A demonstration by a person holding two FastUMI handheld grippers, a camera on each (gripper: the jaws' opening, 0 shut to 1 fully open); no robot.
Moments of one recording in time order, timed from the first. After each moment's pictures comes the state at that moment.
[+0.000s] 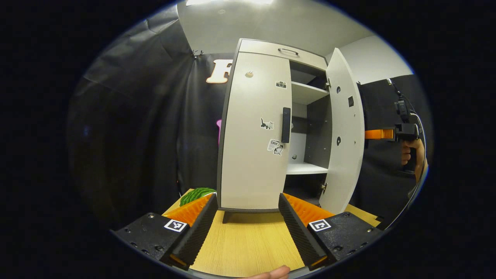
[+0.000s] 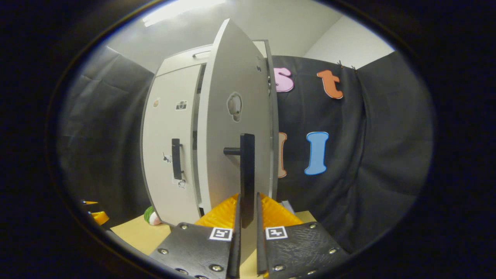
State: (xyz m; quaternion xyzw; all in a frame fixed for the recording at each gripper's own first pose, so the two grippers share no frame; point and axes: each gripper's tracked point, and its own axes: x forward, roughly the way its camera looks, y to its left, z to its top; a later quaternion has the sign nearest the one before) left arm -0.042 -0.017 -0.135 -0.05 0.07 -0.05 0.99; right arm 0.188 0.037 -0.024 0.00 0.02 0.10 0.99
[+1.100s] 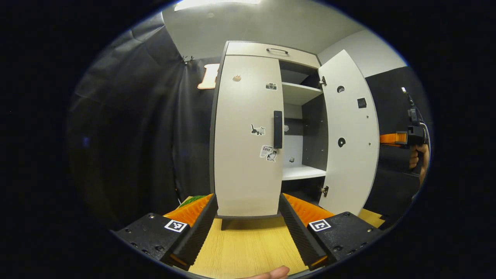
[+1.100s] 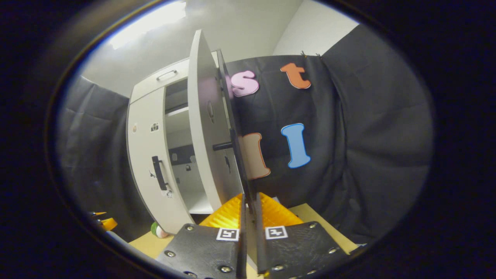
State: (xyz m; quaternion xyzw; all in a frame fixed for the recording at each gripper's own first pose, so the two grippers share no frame) left arm -0.013 -0.043 -0.103 -0.01 0.05 -0.05 1.00; right arm 0.168 -0.050 -0.035 0.10 0.00 0.07 0.99
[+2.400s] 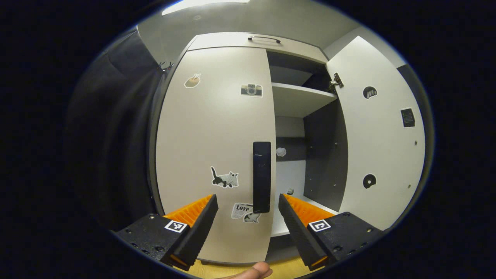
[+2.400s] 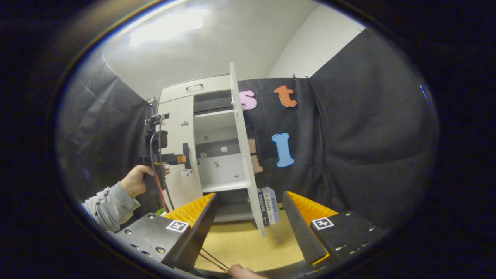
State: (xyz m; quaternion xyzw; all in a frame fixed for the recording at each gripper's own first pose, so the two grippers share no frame) left arm 0.214 -0.132 -0.038 0.00 0.03 -0.05 1.00; right arm -0.050 -0.027 -0.110 0.08 -0.06 0.03 0.99
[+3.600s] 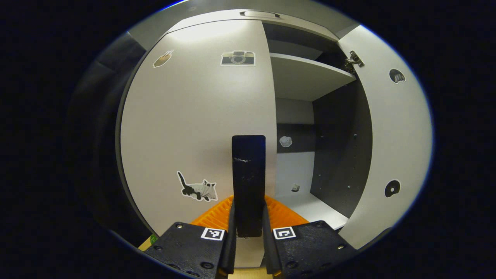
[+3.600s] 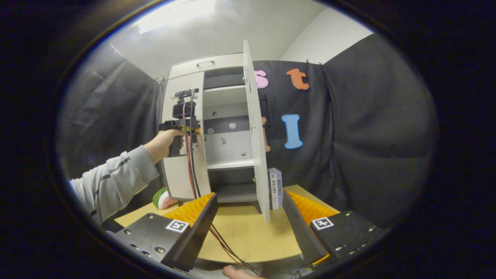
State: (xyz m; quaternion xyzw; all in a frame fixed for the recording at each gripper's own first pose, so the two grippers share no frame) left arm 0.277 -0.158 -0.054 0.00 0.08 -0.04 1.00; right arm -0.043 0.002 -0.162 0.05 0.02 0.07 1.00
